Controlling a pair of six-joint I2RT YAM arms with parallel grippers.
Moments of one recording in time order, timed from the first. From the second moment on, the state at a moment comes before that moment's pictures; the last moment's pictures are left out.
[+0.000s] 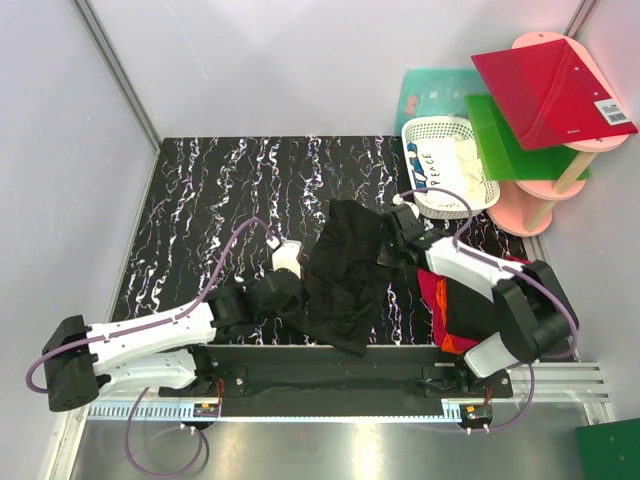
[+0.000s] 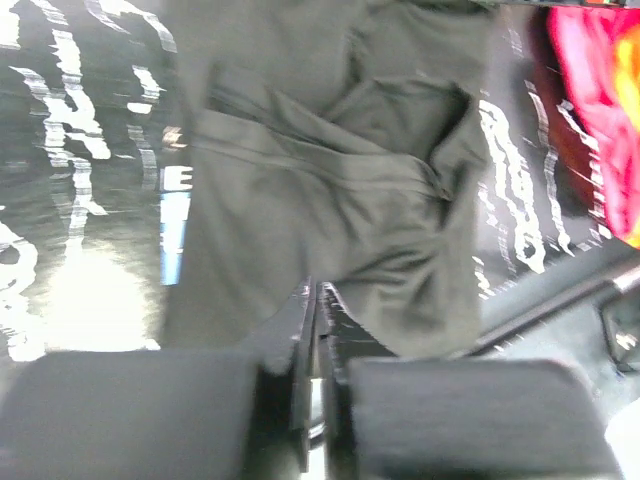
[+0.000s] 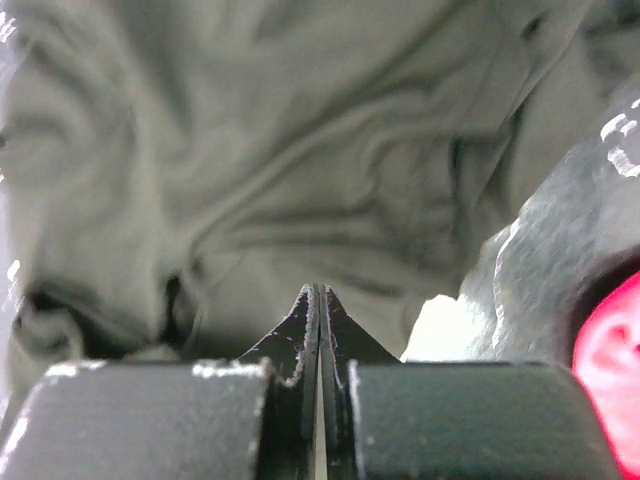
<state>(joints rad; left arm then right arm) -1.10 1.03 0.64 -0.34 -0.36 -0.76 0.53 1.49 0.85 -0.28 0.08 0.62</state>
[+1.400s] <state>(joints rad) -1.00 0.97 0.77 -0.48 -0.61 -0.66 0.53 2.22 1.71 -0.45 0.12 0.50</state>
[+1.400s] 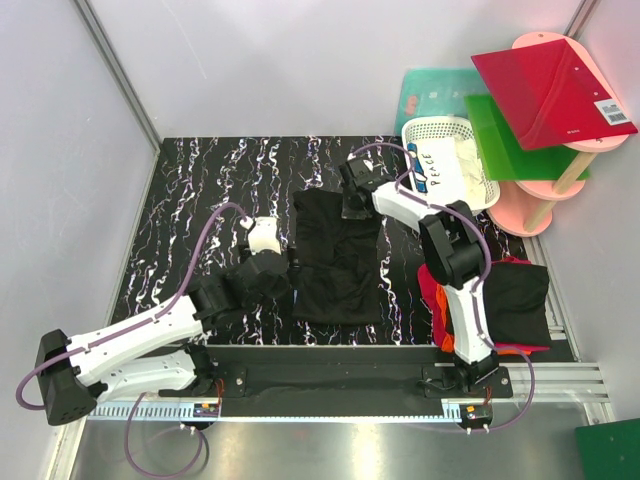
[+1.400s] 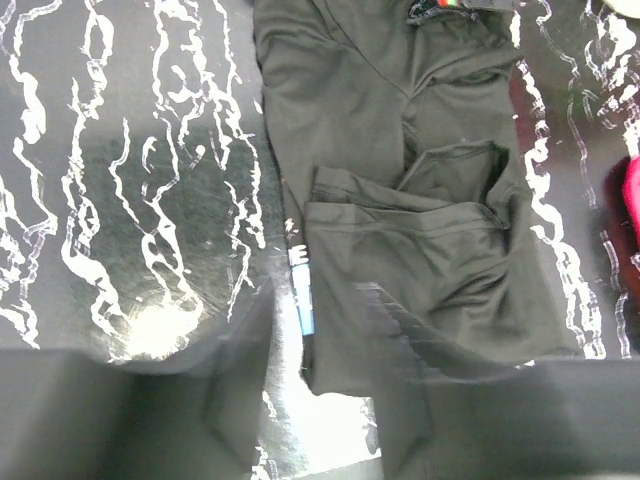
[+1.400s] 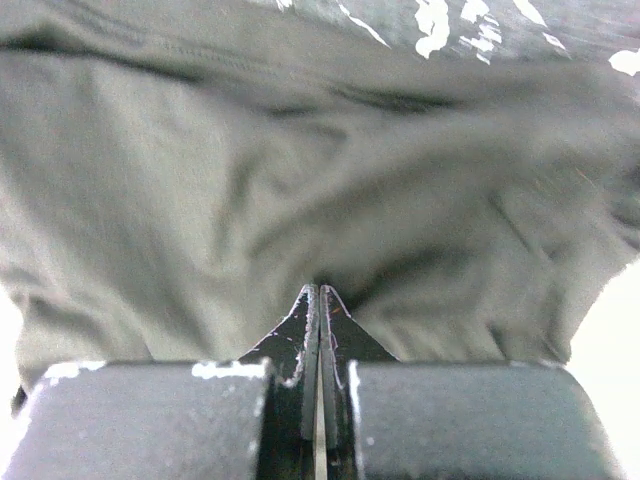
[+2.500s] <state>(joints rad) -1.00 1.07 0.39 -0.18 -0.25 -1.00 0.54 1.13 0.63 -0.28 -0.08 0.71</state>
